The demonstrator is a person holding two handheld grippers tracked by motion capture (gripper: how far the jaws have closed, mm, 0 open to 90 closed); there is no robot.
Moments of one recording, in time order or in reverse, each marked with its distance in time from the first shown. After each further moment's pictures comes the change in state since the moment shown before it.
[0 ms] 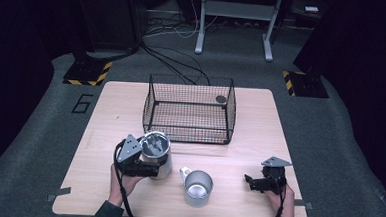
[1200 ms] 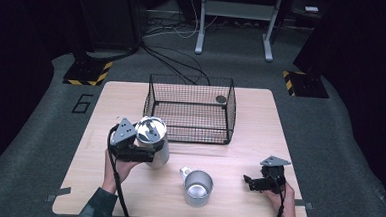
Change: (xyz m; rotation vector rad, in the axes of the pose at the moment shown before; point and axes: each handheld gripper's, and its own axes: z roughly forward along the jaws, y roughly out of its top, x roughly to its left) left arm 0.023 0.040 -0.004 -0.012 -0.014 0.013; right arm 0.000 0.002 0.003 0.005 0.026 -0.022
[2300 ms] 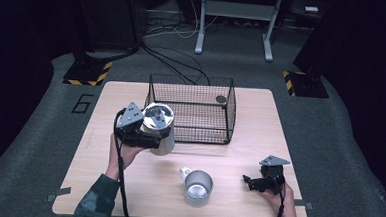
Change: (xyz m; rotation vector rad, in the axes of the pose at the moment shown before) left arm 0.005 0.041 0.017 -0.006 -0.024 0.036; right arm 0.000 0.001 0.001 0.005 0.016 -0.026
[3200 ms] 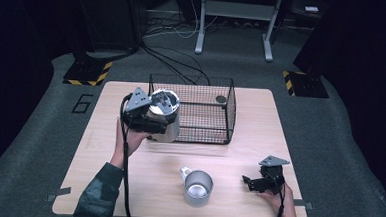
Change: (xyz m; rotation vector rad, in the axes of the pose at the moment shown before) left arm 0.012 0.032 0.022 -0.015 0.008 0.014; right arm 0.000 0.000 0.000 -0.003 0.015 -0.013
